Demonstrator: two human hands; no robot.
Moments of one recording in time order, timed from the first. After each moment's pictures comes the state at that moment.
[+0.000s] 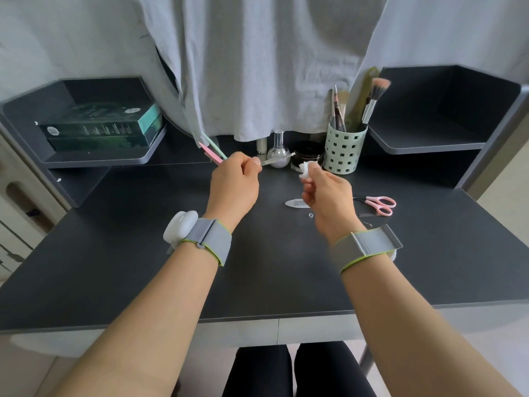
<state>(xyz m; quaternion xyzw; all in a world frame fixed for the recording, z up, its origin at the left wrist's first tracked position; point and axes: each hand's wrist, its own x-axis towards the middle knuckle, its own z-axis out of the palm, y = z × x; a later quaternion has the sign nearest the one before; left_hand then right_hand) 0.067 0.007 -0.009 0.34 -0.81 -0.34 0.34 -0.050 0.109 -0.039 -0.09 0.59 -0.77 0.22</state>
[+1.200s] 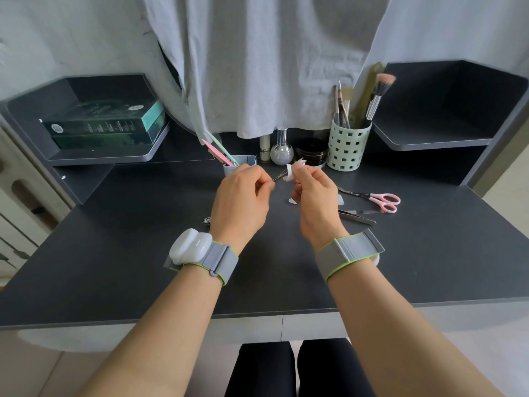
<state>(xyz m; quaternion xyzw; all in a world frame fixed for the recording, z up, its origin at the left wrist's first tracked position) 0.082 0.022 -0.030 0.26 -0.87 -0.20 0.36 -0.020 0.098 -0.043 -0.12 0.55 -0.80 0.21</state>
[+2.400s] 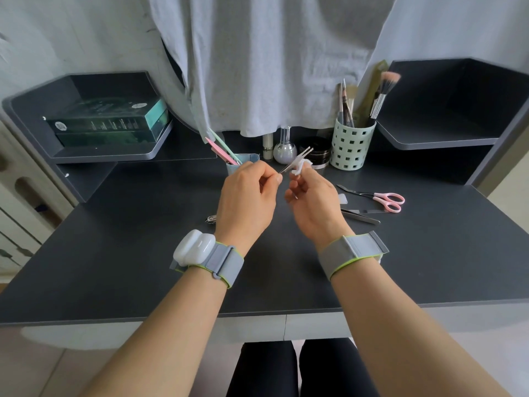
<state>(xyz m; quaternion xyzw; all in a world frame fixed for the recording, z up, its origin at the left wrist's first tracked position) 0.084 0.028 -0.029 0.24 -0.85 -0.23 0.40 -0.025 0.093 -0.051 -0.10 0.42 -0.84 0.33</state>
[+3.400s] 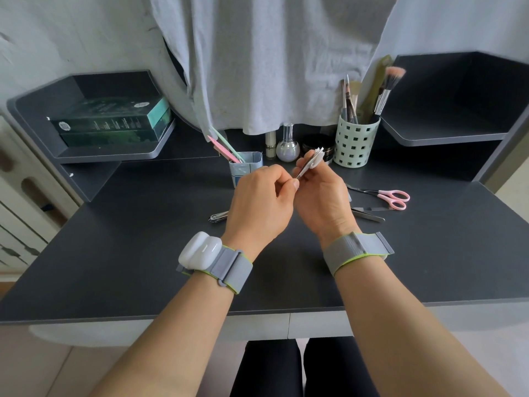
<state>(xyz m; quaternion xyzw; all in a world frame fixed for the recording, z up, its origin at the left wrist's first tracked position) 0.084 0.046 -0.020 0.24 -0.87 -0.26 0.35 -0.022 0.100 -0.037 -0.14 0.29 -0.87 0.38</state>
